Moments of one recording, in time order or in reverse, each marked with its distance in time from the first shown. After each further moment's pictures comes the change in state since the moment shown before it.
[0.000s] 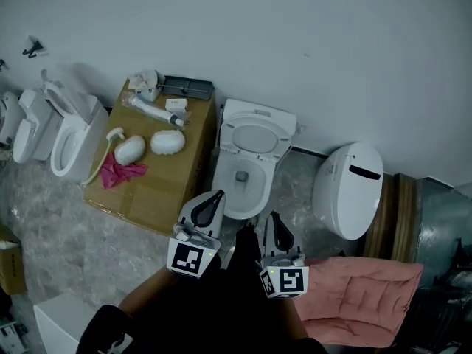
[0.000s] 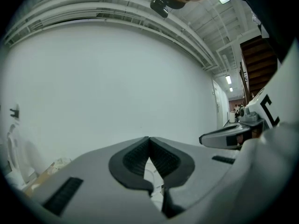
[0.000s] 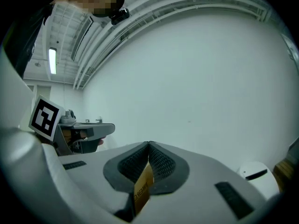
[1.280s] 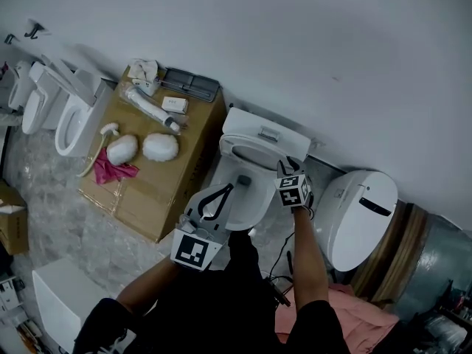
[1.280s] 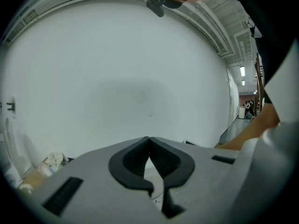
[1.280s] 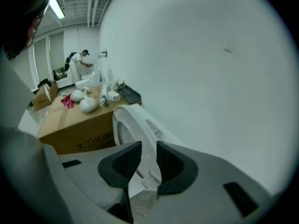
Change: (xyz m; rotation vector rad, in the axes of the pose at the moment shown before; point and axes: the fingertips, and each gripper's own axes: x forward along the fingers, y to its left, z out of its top) left arm 0.217 0.052 -0.026 -0.064 0.131 0.094; right arm 0.349 -0.231 -0.232 -0.386 0.712 0.217
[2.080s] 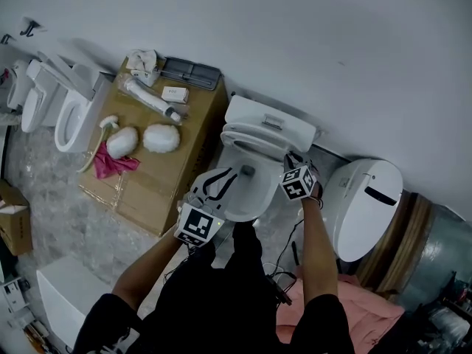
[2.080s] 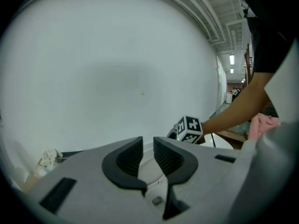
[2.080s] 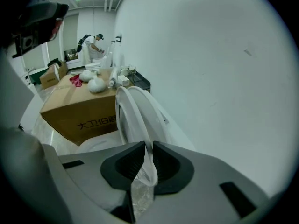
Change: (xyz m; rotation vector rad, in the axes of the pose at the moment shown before) left arm 0.026 0.015 -0.077 0.192 0.127 -0.131; right arm 0.014 0.011 -0.036 -0.189 0.098 0.025
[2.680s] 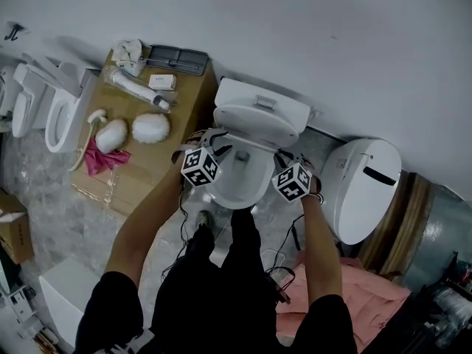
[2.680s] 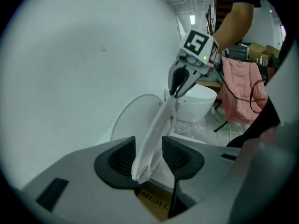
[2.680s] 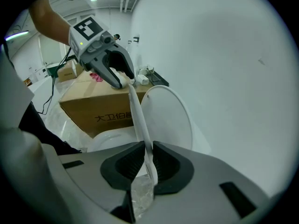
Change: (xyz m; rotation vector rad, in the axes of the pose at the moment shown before) left arm 0.111 0.021 -0.156 0.461 0.353 -0.272; right arm -0.022 0.054 -0.023 -0.126 -0.012 0.126
